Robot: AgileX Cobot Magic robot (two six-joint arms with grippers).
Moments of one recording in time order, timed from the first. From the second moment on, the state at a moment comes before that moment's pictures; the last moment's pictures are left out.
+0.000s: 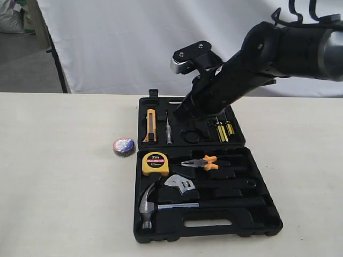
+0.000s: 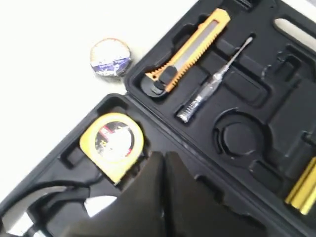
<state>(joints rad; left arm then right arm) 0.13 0.00 -0.01 0.02 0.10 -0.31 0.59 1.86 -1.41 0.35 0.59 -0.55</state>
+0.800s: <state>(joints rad) 0.13 0.00 -0.01 0.02 0.10 -0.31 0.76 2.42 -2.02 0.32 0.62 -0.54</state>
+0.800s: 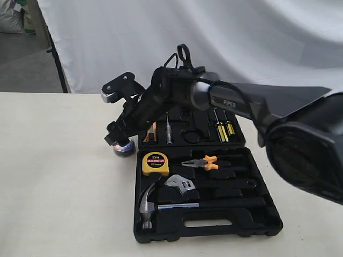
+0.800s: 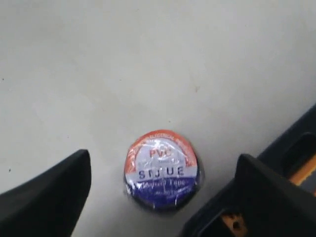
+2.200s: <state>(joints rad) 0.13 0.00 -0.01 0.02 0.10 -0.31 0.46 2.39 -2.15 0.27 1.16 -0.40</state>
